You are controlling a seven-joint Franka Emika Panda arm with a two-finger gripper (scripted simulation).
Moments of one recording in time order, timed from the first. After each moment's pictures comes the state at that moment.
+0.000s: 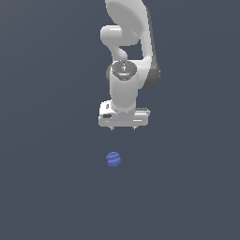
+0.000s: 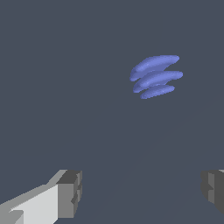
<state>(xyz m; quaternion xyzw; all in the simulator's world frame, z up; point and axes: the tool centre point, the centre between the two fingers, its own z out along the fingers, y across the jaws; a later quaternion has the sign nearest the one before) -0.011 0.014 0.152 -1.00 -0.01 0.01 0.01</state>
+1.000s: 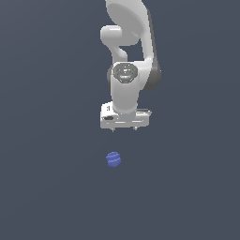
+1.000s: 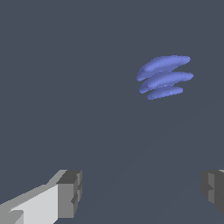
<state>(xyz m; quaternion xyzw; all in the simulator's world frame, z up) -0.009 0.020 0.149 -1.00 -0.03 0.02 0.01</state>
